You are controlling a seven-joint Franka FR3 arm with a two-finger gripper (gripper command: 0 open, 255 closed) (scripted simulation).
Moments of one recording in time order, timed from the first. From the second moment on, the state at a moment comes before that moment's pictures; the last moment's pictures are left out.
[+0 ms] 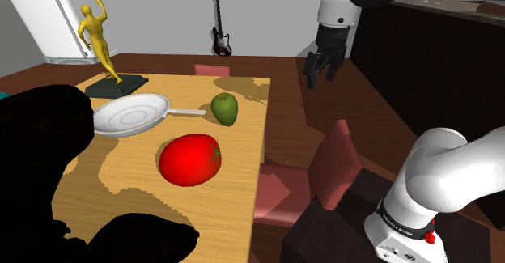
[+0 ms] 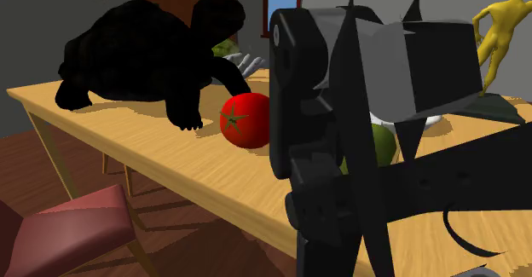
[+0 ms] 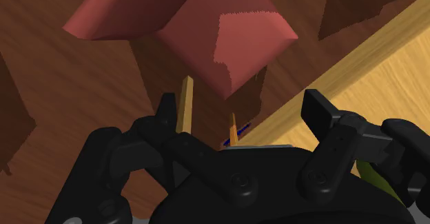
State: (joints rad) arm 0.02 -0.75 0.00 -2.30 0.00 1.60 0.17
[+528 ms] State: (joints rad) arm 0.08 -0.94 0.07 -2.54 0.17 1.87 0.28
